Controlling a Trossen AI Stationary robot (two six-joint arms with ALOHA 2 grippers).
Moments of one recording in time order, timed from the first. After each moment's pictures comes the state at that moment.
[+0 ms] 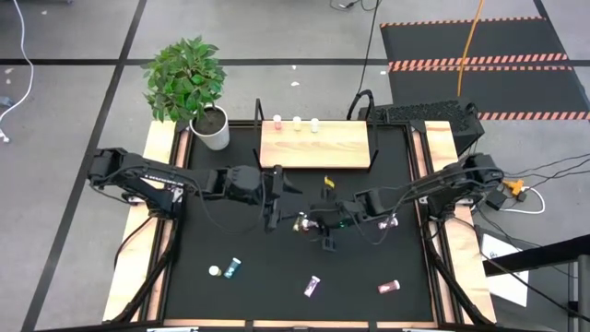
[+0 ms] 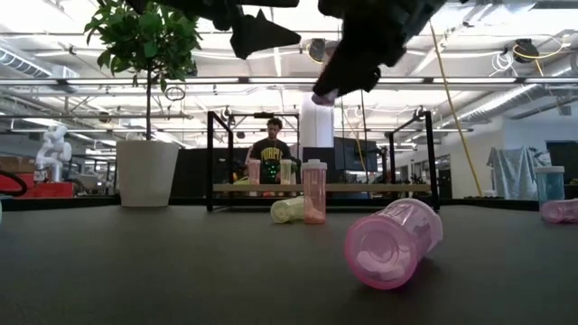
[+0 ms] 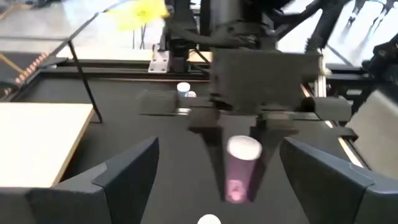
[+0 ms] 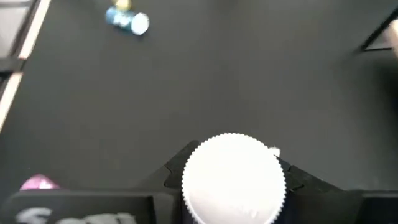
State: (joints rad) left arm -0.07 1.42 0.95 0.16 0.05 -0.04; right arm 0.22 1.59 1.06 -0.25 0.16 0.25
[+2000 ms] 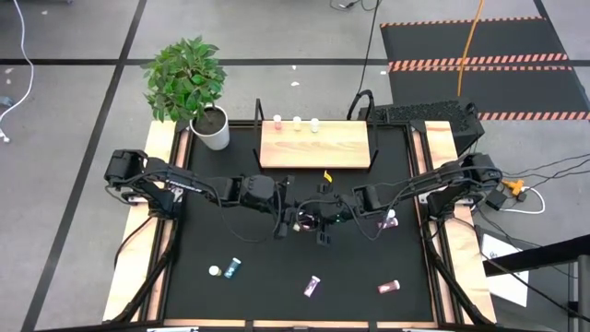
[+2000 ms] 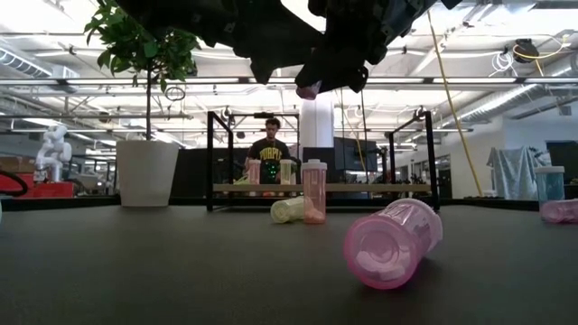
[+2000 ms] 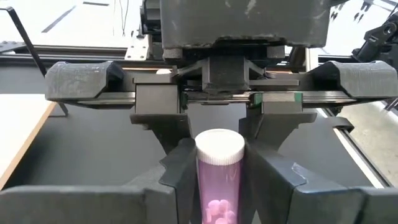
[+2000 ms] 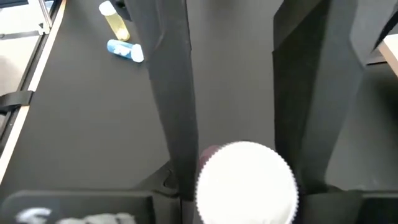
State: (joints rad) left arm -0.09 1.60 0.95 0.31 0.10 -0.07; right arm 0.17 1.60 1.07 -0.17 0.12 0.26
